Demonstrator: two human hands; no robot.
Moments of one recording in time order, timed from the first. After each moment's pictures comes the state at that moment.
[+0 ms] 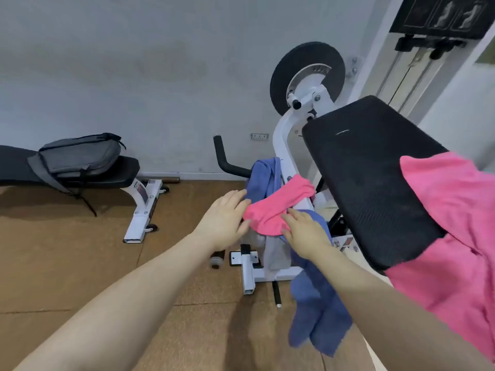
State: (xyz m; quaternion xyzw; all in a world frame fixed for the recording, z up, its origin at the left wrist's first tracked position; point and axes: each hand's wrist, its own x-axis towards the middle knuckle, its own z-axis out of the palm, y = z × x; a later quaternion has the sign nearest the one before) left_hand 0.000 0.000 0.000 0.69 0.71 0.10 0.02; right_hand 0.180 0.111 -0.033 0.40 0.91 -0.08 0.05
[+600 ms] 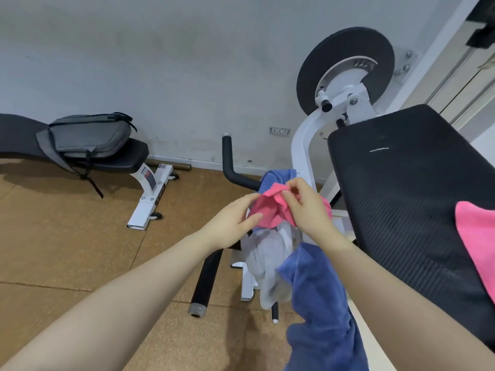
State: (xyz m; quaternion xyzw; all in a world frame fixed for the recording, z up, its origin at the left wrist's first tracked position) left_hand -0.031 0.099 -0.009 0.57 0.70 0.33 0.28; right_hand 0.104 0.218 0.010 0.36 0.82 -0.37 -0.24
